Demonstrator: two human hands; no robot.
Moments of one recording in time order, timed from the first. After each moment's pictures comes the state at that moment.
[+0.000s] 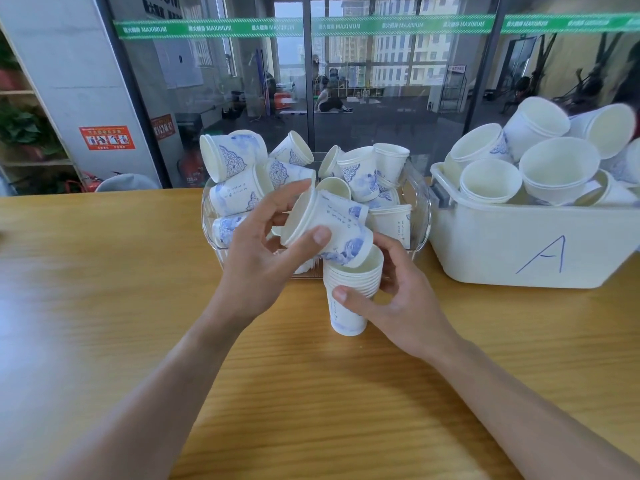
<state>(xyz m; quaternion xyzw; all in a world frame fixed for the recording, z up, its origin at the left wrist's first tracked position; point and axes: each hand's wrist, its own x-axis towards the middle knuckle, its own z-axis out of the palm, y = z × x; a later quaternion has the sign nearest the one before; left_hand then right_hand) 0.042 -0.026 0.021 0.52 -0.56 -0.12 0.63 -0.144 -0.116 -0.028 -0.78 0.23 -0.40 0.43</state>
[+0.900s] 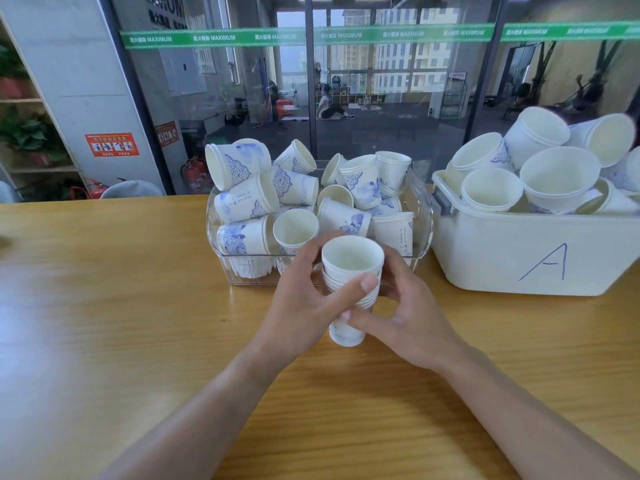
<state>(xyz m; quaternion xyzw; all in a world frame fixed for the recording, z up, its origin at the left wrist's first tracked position) 0.008 -0.034 -0.012 0.55 -0.55 -0.20 0.59 -0.149 -0.117 -0.027 -0.80 0.20 -0.38 0.42</state>
